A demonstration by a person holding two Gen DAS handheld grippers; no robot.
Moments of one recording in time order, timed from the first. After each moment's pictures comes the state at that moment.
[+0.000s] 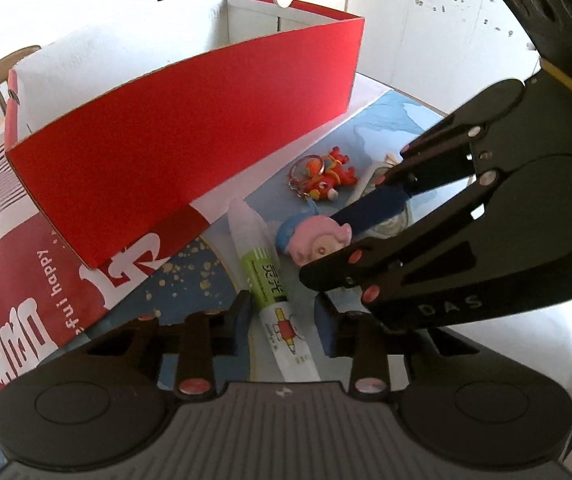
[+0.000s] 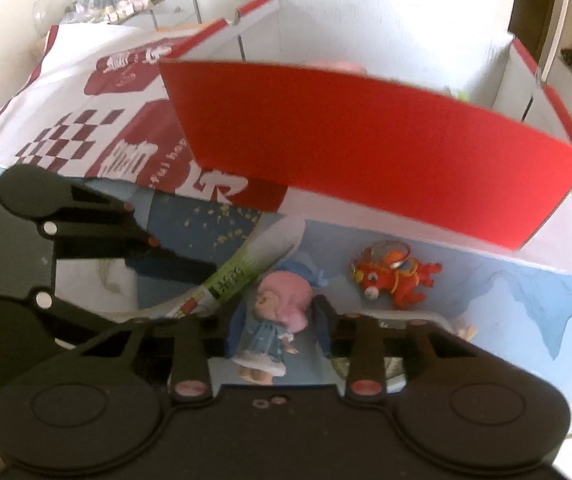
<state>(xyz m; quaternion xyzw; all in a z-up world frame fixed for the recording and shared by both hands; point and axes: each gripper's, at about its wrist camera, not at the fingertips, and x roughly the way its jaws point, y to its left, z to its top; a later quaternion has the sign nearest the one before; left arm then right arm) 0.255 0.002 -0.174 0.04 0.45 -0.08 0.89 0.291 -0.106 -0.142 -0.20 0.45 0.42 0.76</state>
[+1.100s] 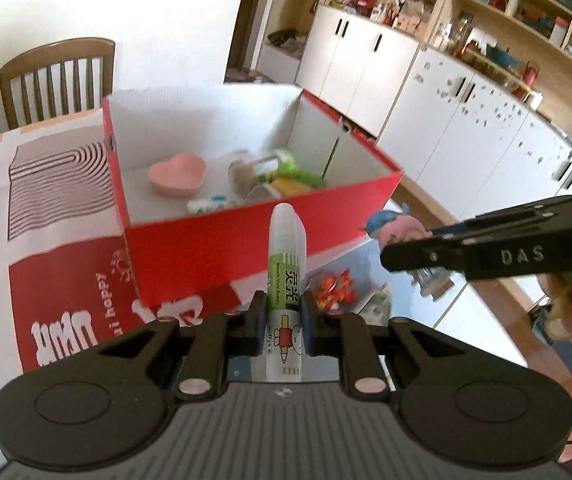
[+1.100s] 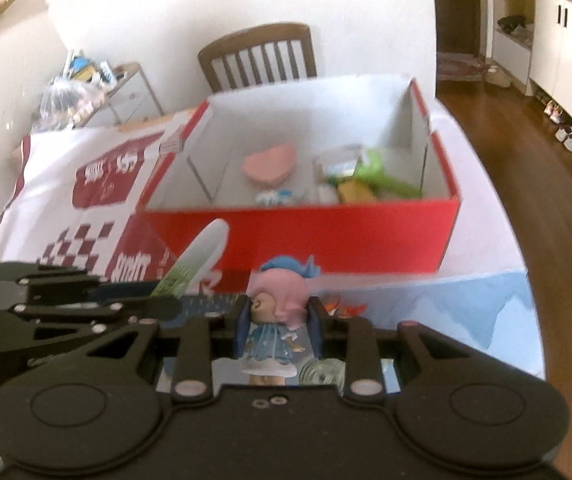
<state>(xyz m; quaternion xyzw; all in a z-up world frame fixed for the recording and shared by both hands) 0.244 0.040 -0.092 -0.12 0.38 -0.03 0.92 0.319 -0.147 -0.058 -0.07 0.44 0.38 0.81</state>
